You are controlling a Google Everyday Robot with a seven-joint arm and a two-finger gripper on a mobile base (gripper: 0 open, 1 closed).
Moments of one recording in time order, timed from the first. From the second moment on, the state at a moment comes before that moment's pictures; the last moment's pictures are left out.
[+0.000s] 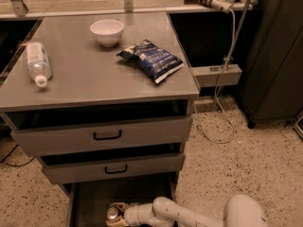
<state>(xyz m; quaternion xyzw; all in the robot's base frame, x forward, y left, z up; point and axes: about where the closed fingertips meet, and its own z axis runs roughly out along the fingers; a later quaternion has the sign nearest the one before) 0.451 0.176 0.189 -0.52 0.62 0.41 0.41</state>
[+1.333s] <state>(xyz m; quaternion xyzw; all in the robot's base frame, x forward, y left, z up) 0.441 0.149 0.327 -0.48 0.66 0.38 0.43</state>
